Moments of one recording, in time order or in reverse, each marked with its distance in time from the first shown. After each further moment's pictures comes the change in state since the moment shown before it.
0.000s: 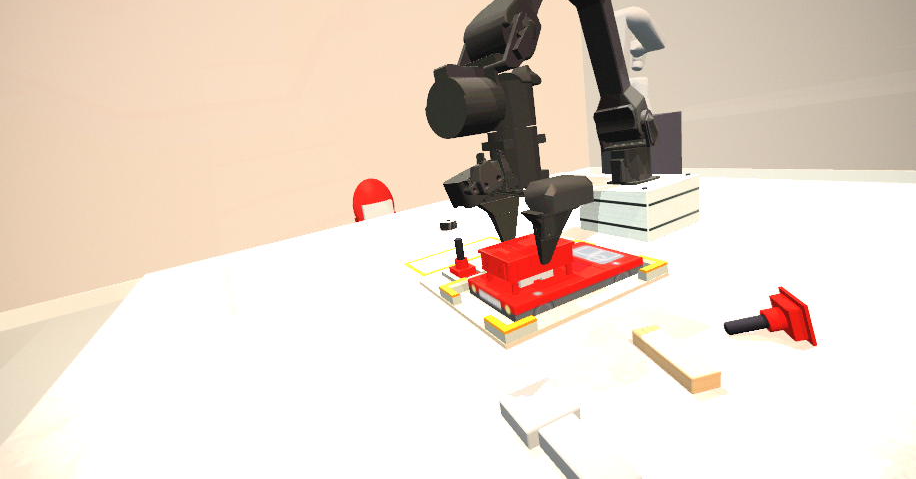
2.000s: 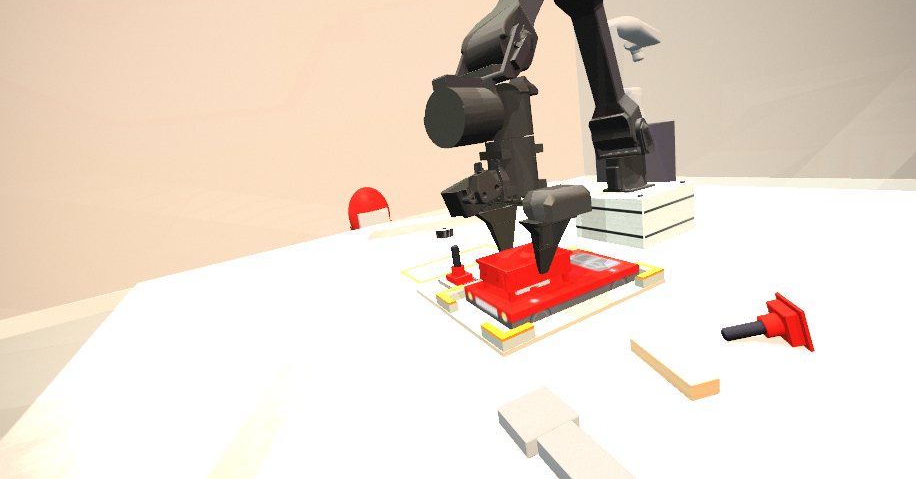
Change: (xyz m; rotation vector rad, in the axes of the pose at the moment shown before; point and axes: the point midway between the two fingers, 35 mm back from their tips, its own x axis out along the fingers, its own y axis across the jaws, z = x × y) arm 0.003 0.001 -0.001 -0.003 0.000 0.001
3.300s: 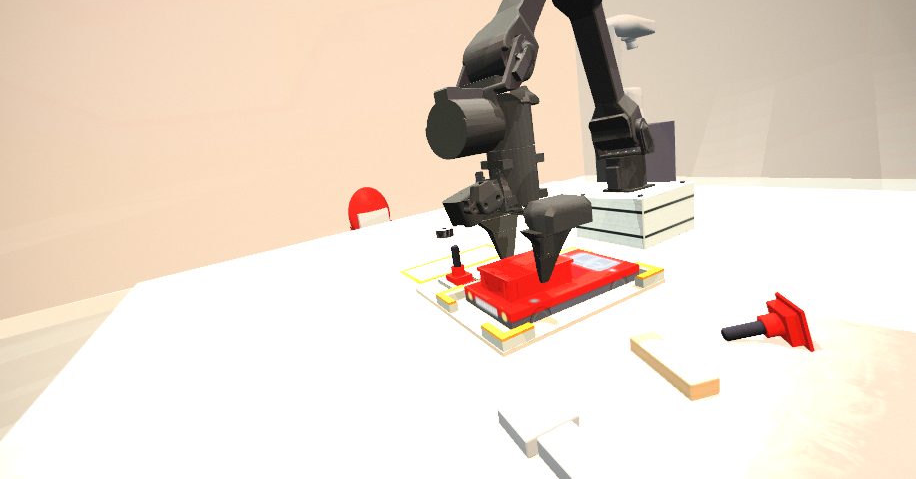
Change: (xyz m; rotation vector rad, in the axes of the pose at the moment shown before) arm 0.011 0.000 0.000 0.001 0.001 -0.001
